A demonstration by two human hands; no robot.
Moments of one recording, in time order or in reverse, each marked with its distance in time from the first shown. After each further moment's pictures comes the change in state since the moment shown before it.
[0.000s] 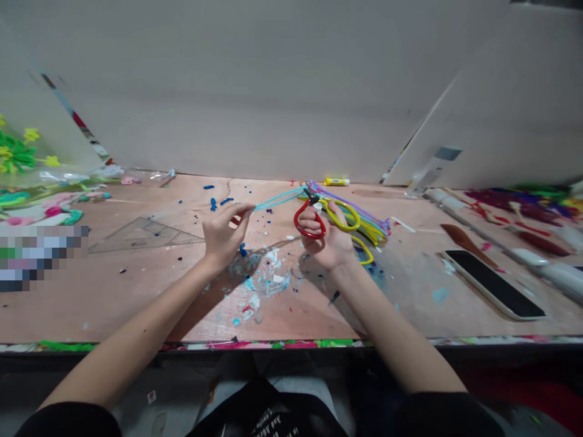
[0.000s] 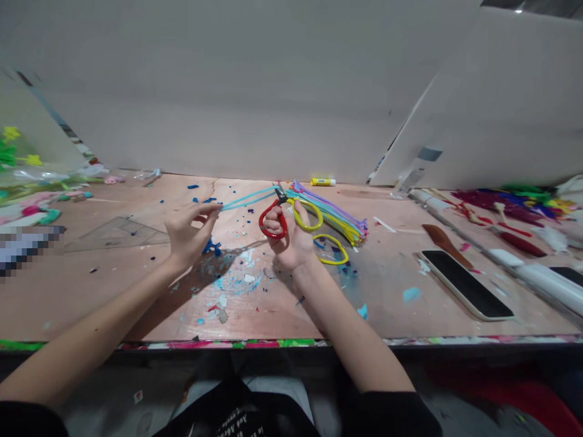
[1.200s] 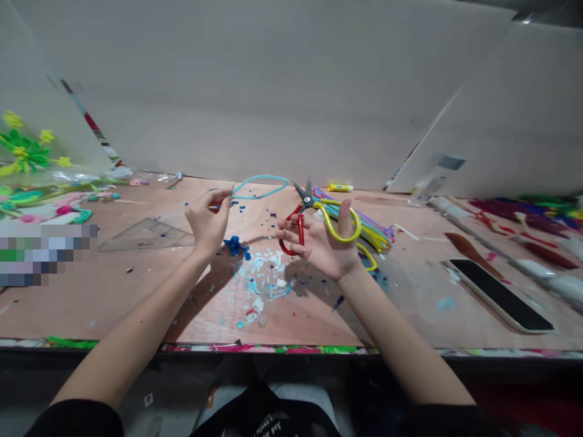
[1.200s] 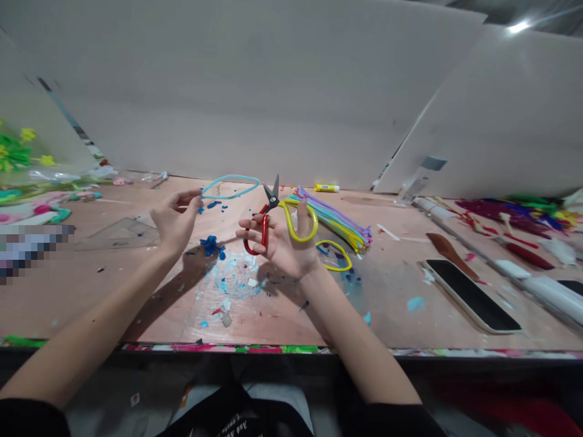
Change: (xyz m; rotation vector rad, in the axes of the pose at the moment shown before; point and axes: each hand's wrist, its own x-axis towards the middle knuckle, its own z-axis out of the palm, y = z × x) left_hand 0.024 -0.030 -0.015 0.013 0.140 -0.394; right_hand -0.002 0.003 -0.003 -0.495 -0.199 0.099
